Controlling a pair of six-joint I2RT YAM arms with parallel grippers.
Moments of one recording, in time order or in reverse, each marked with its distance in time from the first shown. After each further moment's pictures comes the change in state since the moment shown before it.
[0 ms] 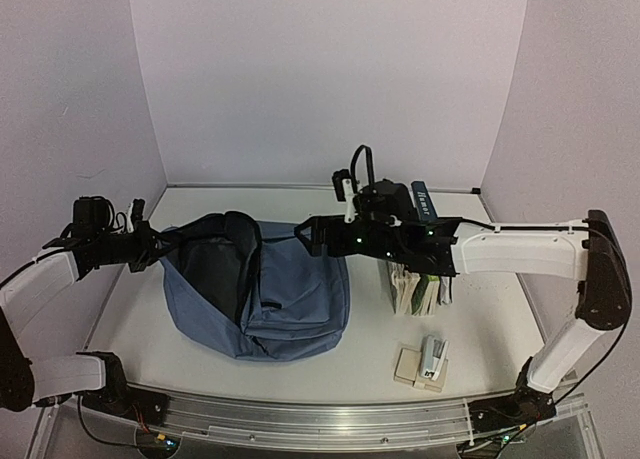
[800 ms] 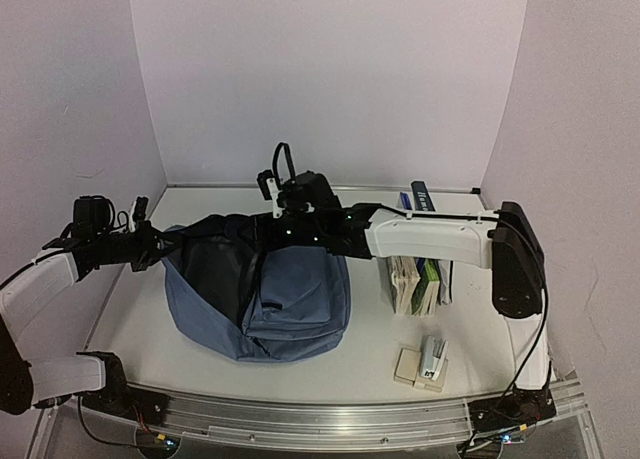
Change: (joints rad) left arm -0.022 -0.014 0.000 0.002 0.045 0.022; right arm 0.045 0.493 0.597 -0.103 -0.198 -0.074
